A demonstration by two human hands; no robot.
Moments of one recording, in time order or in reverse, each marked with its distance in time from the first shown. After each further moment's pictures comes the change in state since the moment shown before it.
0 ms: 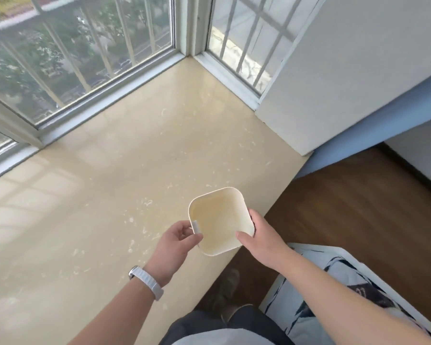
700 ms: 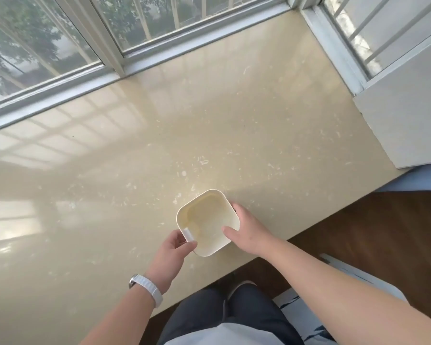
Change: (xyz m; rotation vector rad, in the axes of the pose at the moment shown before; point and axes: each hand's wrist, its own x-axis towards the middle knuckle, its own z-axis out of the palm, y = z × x) left_hand -0.050 -0.131 -0.068 -0.164 0.359 -0.293; right_hand 0.072 0.003 0.138 -0.303 -0.439 -0.104
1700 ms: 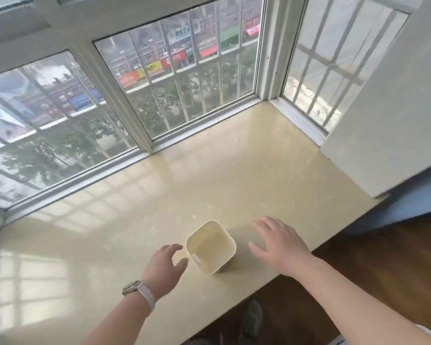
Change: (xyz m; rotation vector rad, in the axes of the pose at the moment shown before) left_hand -0.083 0.055 -0.024 0.873 0.280 0.379; right_hand -0.138 -0.021 -0.077 -0.674 0.386 -0.313
